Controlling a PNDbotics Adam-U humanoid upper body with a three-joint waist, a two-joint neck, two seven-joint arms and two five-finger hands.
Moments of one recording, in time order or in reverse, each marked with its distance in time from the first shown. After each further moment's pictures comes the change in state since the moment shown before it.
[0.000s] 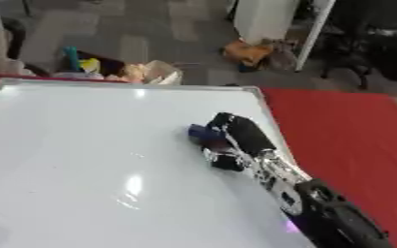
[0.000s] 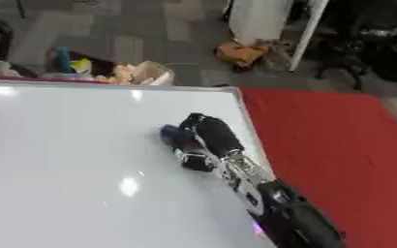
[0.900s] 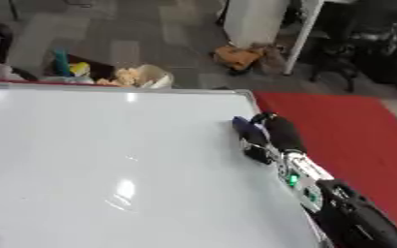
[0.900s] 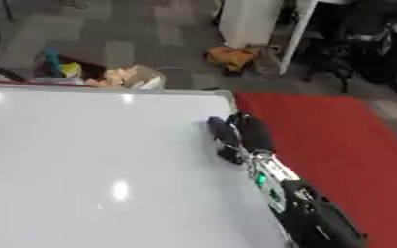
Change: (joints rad) left arm 0.006 0.001 0.002 0.000 -0.005 -0.001 0.001; right arm 0.030 -0.051 -0.087 0.097 -0.068 0.217 -0.073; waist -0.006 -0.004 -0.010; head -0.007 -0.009
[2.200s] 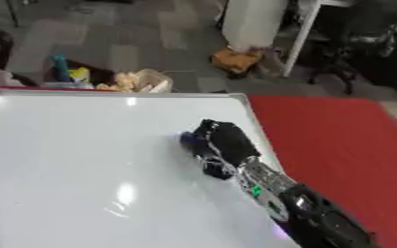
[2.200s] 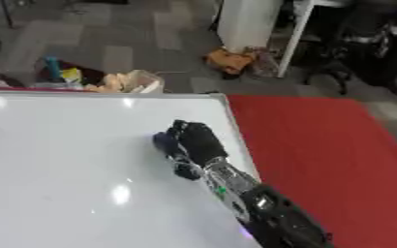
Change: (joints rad) left arm 0.000 -0.008 0.000 0.000 0.007 0.002 -0.003; right arm -0.043 0.084 0.223 -0.181 0.199 -0.173 0.092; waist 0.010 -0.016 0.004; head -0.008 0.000
